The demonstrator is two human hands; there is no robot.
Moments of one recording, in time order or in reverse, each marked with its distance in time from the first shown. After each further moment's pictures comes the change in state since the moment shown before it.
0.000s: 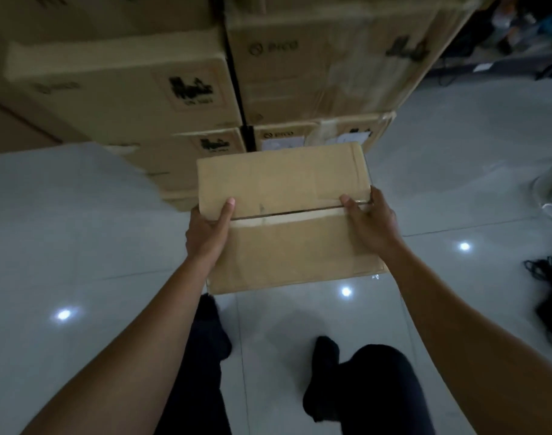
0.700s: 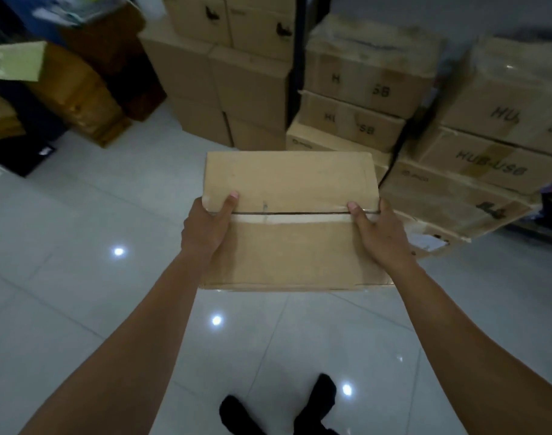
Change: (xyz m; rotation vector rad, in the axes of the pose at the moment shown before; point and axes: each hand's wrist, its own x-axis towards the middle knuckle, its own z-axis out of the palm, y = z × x) left_hand -0.210 0.019 -0.310 -0.182 0.464 -0.066; right_hand -0.248 -0.243 -0.013 -0.187 -0.263 -0.488
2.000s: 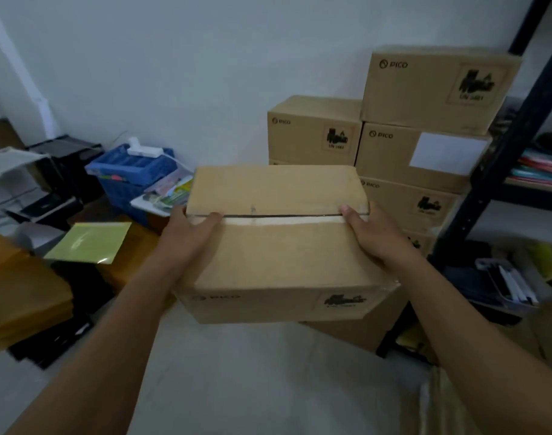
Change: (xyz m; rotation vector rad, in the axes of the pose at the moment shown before) left_hand 0.584 0.195 -0.379 -0.209 0.041 0.268; right_hand 0.298 -0.615 0.254 0.035 0.083 -0.284
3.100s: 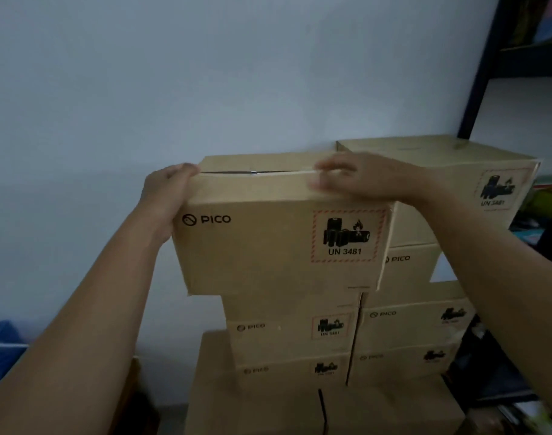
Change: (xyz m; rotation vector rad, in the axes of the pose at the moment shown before) left_hand 0.464 0.280 0.115 -0.314 -0.394 0.317; right_hand 0.363 -0.221 -0.069 -0.485 0.119 -0.202
